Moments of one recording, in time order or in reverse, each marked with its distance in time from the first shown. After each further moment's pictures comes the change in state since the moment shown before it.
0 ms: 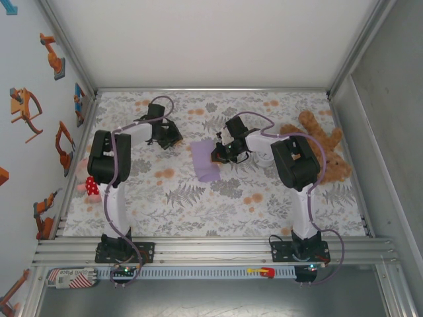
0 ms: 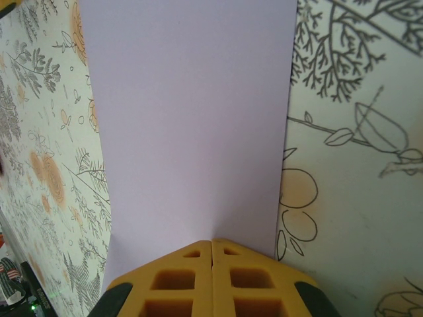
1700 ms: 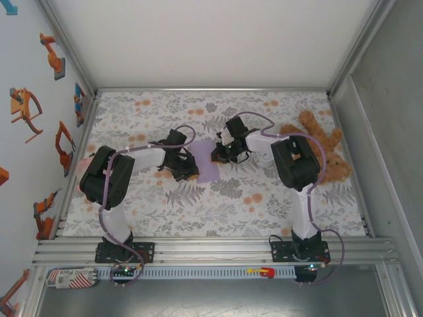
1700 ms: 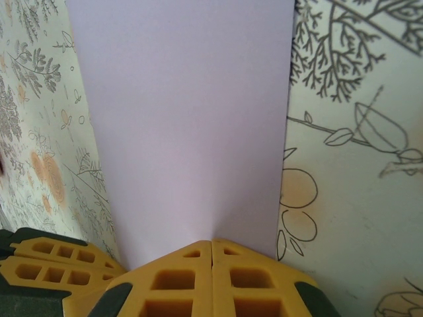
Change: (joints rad) left arm -0.262 -0.264 -0.381 -0.071 0.068 -0.037; right arm -0.001 0.000 -0.005 0.001 -0.002 0.000
